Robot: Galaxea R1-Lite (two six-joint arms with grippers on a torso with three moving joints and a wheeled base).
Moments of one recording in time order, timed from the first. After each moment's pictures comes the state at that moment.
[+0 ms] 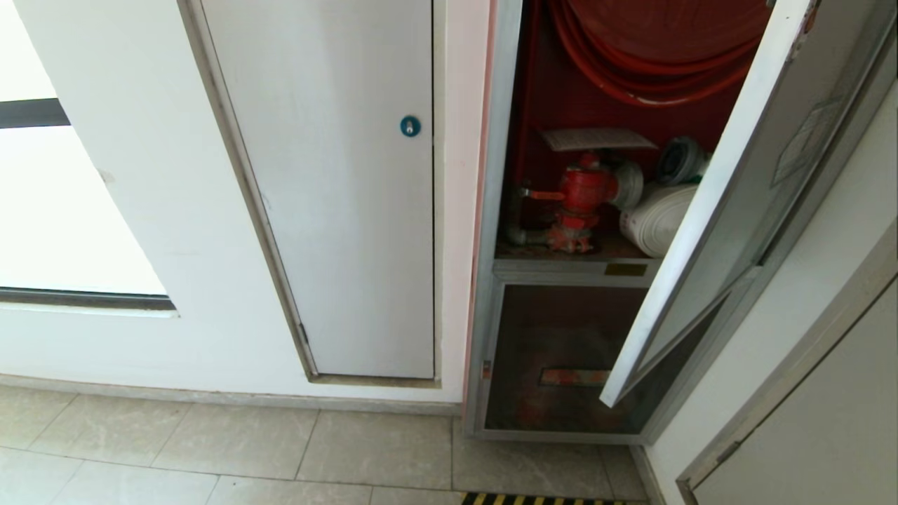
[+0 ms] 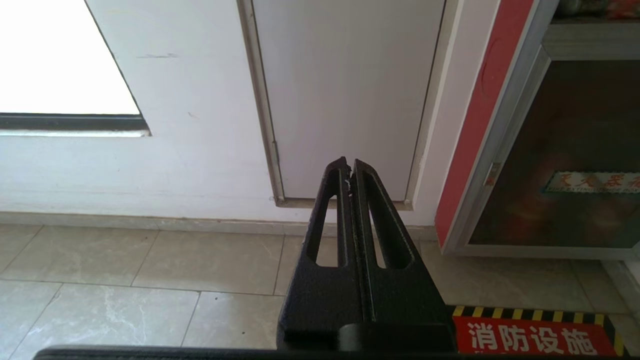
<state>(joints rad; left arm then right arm) 0.00 0.00 0.00 -0.05 -0.01 0.01 0.01 0.01 -0.08 0.05 0.03 -0.02</state>
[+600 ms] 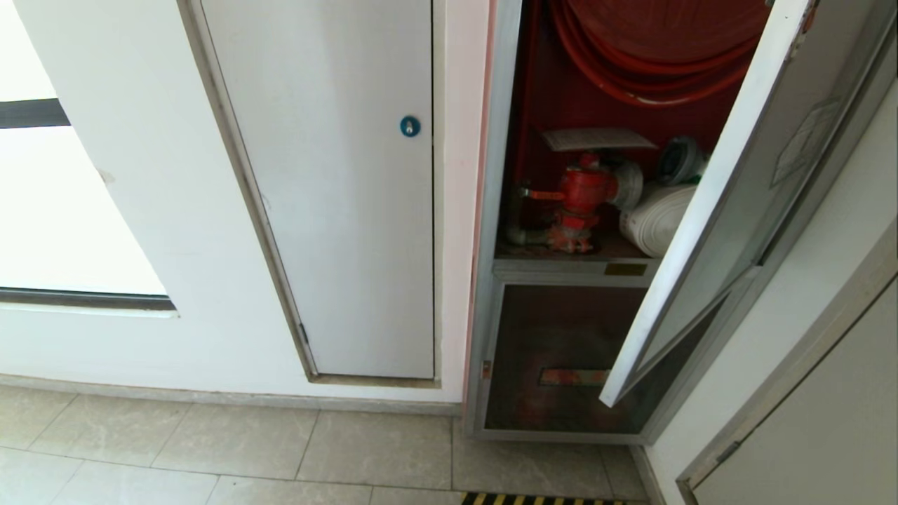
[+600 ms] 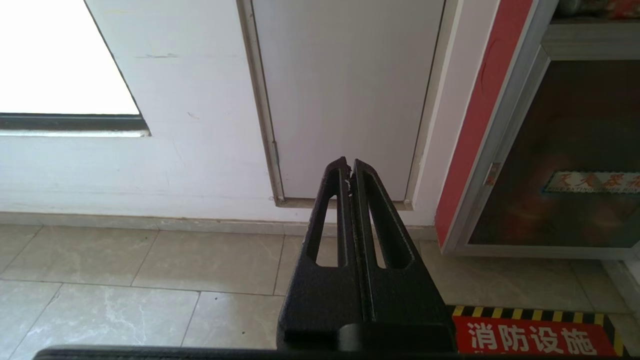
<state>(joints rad) 0.00 0.00 0.00 -0.05 -0.01 0.01 0.02 0.45 -0.49 0.13 0.44 -0.01</state>
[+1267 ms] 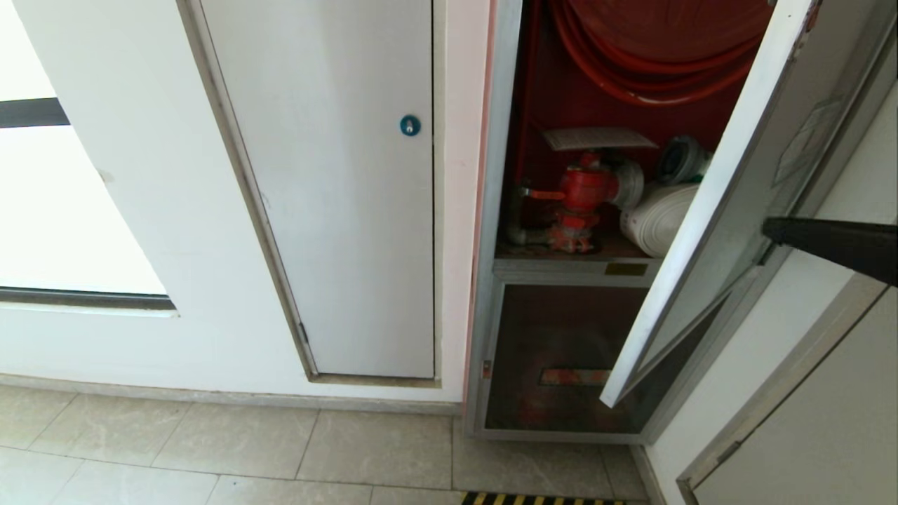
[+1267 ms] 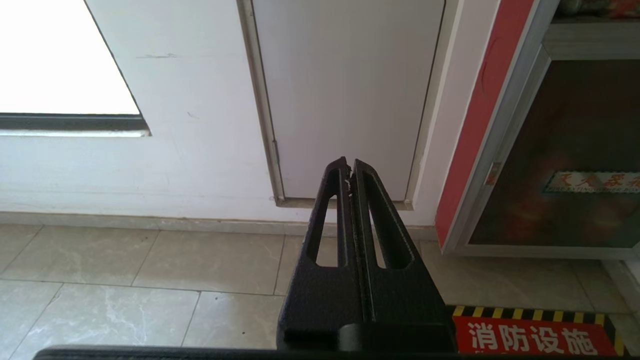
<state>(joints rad) 0.00 0.00 0.00 -0.06 -0.01 0.01 0.39 1.03 -0.87 -0.16 0.32 0.04</state>
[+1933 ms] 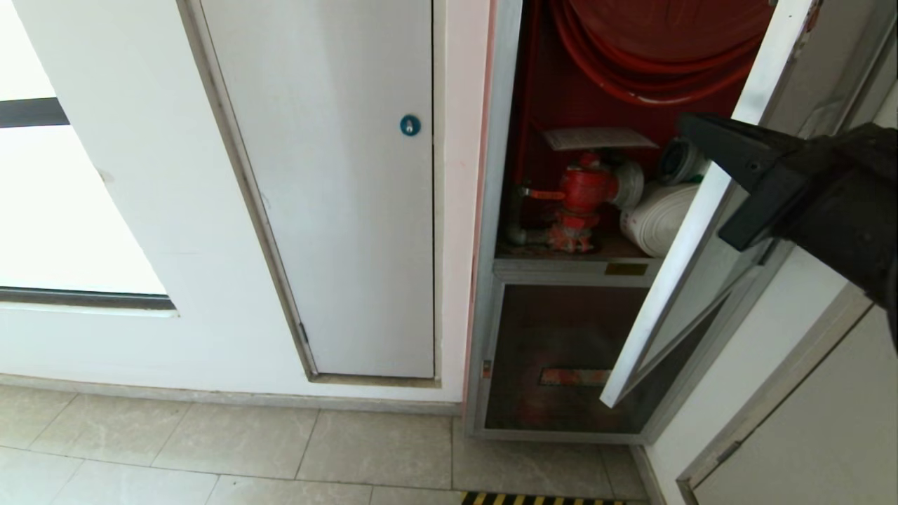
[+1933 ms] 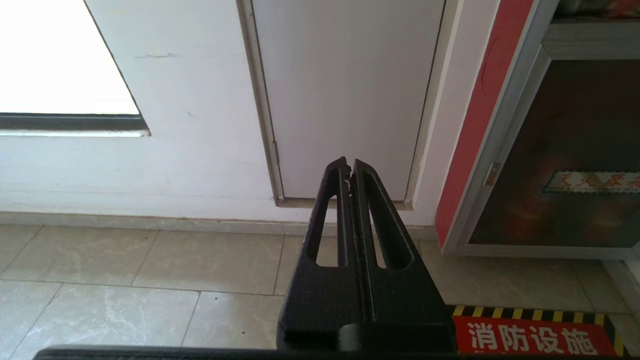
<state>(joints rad) 0.00 0.00 0.00 -0.06 -0.01 0.01 0.60 1.31 -0.77 -0.91 -0.13 -0.20</state>
